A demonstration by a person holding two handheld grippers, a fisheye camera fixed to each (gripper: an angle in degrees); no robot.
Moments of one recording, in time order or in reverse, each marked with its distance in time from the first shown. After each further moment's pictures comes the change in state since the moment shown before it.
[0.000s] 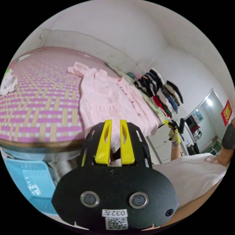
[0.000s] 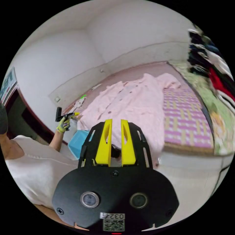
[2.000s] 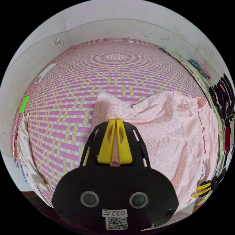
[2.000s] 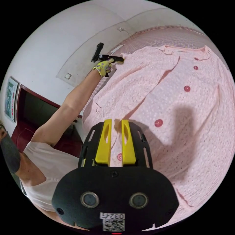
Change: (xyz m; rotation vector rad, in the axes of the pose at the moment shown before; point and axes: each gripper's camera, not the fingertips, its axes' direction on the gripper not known) left arm -0.020 -0.375 0.237 -0.289 -0.746 -0.120; right arm 0.053 -0.154 0.272 -0.484 -0.329 -0.056
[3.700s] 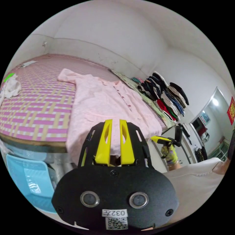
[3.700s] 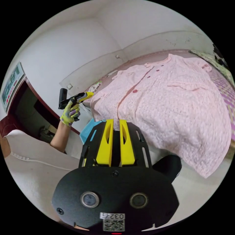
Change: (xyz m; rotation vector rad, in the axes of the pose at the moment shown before) left arm -0.125 0.413 -0.130 0.305 0.663 0.115; right arm 0.040 0.308 -0.031 0.387 0.154 0.031
